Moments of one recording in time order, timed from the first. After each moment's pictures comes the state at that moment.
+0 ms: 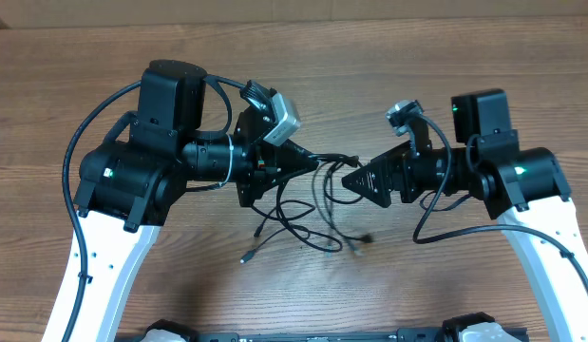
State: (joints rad) left arm -0.33 1.31 1.56 -1.01 1.00 0.35; right arm 0.21 1.27 1.26 -1.01 -0.82 -0.08
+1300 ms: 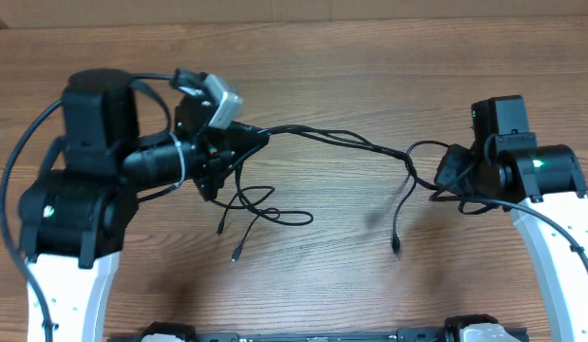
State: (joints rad) left arm -0.13 1.19 1.56 -1.00 0.89 0.24; right arm 0.08 1.28 1.26 -1.22 0.01 0.53
